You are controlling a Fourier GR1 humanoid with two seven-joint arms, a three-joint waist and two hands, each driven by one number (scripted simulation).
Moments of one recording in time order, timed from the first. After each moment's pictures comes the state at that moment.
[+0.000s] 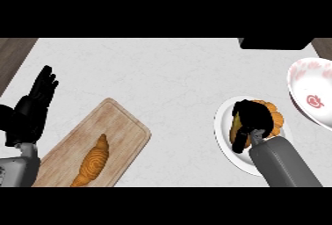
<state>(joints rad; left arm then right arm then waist) -0.17 0.33 0.07 -1.53 0.05 0.11 0.12 -0.36 -0.27 0.31 -1.29 0.91 0.35 0.70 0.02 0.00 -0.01</state>
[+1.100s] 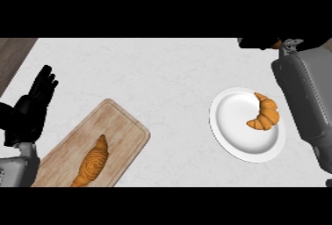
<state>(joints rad) -0.17 0.32 0.08 -1.55 0.04 0.10 0.15 -0.96 -0.36 0.02 -1.01 1.20 -0.06 1.03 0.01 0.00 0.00</state>
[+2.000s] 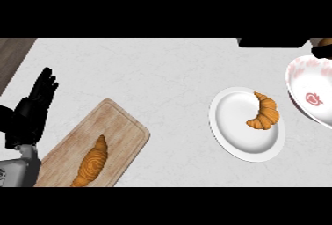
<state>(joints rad) -0.16 0.30 0.10 -1.54 0.02 0.08 0.13 -0.79 -0.52 -0.26 -0.94 1.06 -0.30 0.76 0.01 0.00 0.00</state>
